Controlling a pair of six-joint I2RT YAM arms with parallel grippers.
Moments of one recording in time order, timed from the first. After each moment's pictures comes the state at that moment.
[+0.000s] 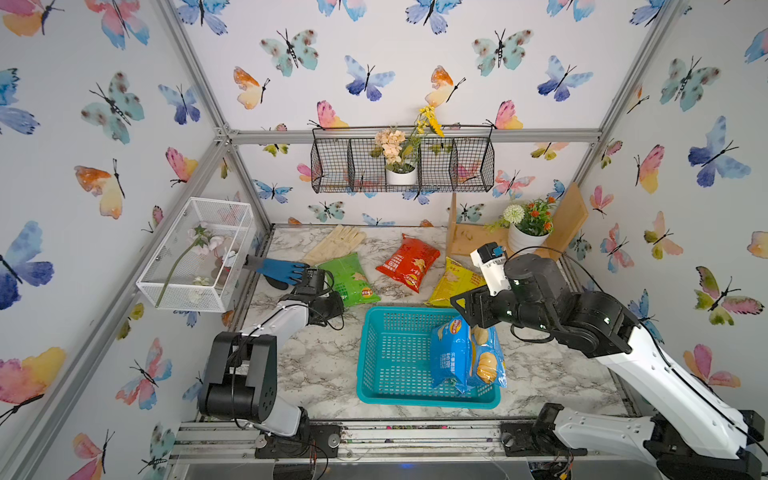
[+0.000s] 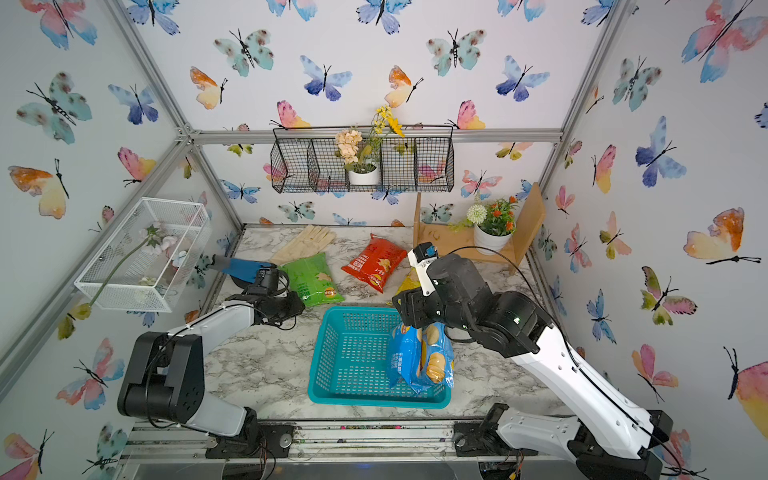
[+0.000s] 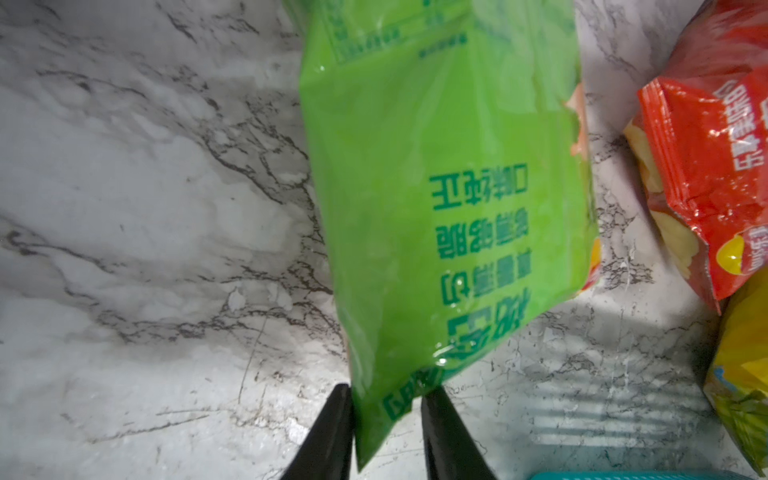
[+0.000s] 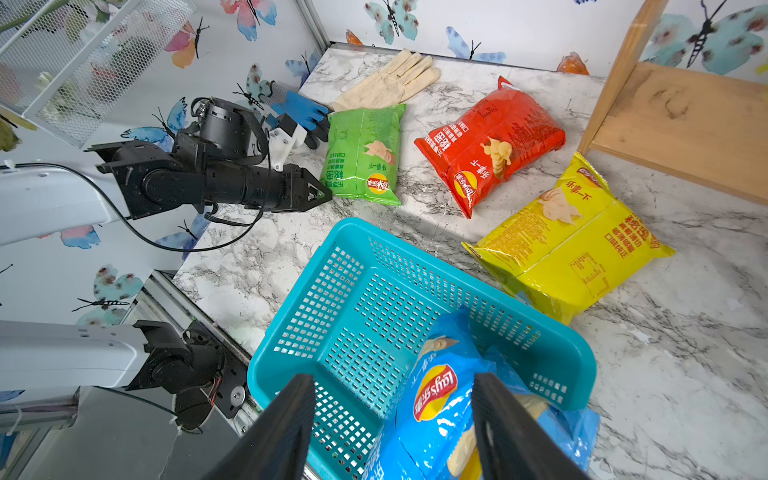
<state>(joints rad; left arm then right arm) -0.13 1.51 0.83 -0.31 0.18 -0.45 0.90 1.11 1.47 -1.01 0.08 0.43</state>
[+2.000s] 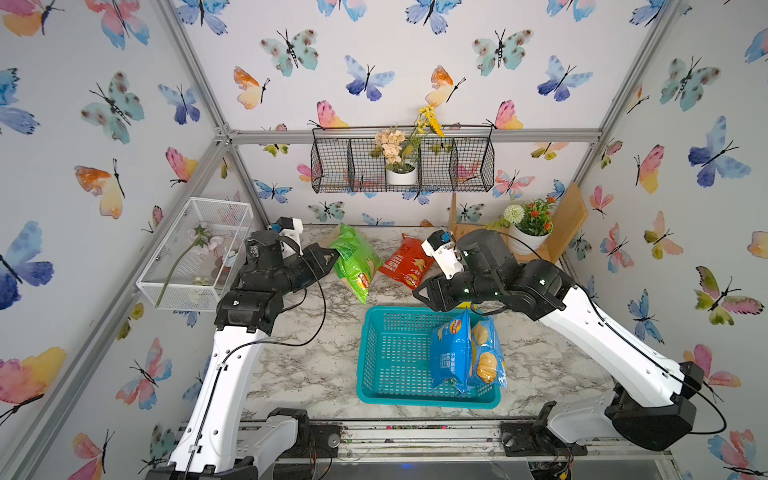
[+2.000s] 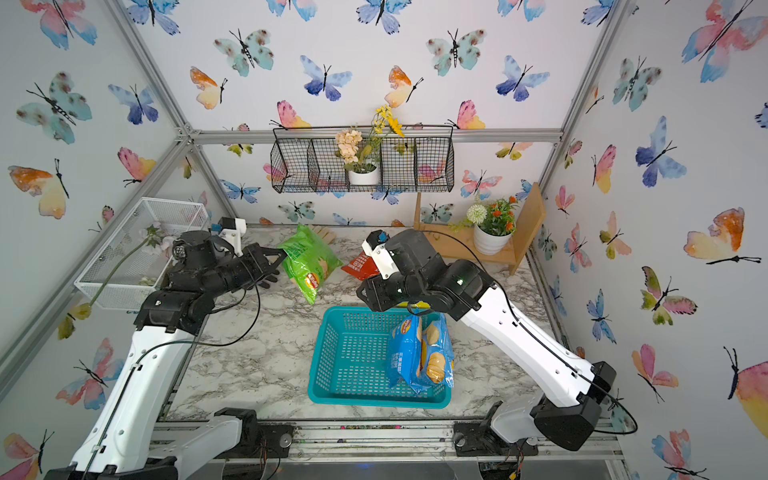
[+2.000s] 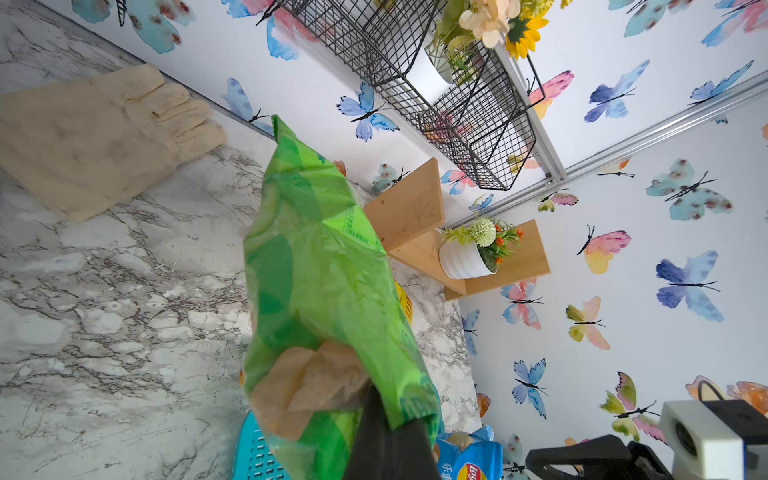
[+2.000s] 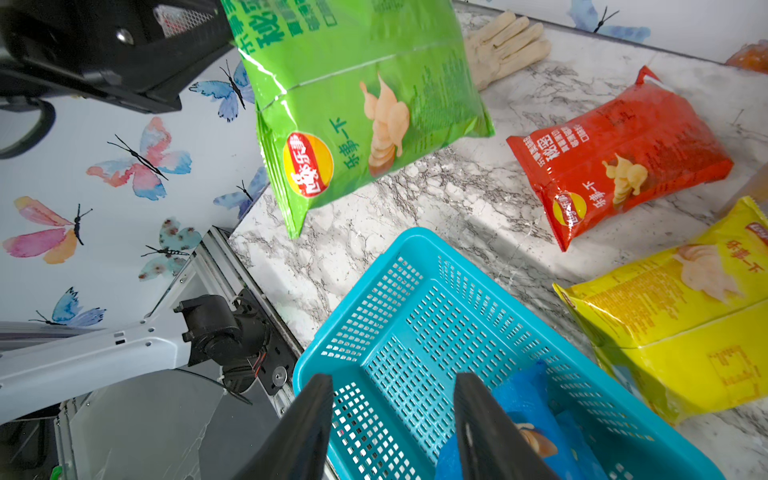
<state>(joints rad) -0.13 1.05 1.26 -0.61 0.50 -0.73 0.91 1.43 1.69 -0.96 -0.16 0.33</state>
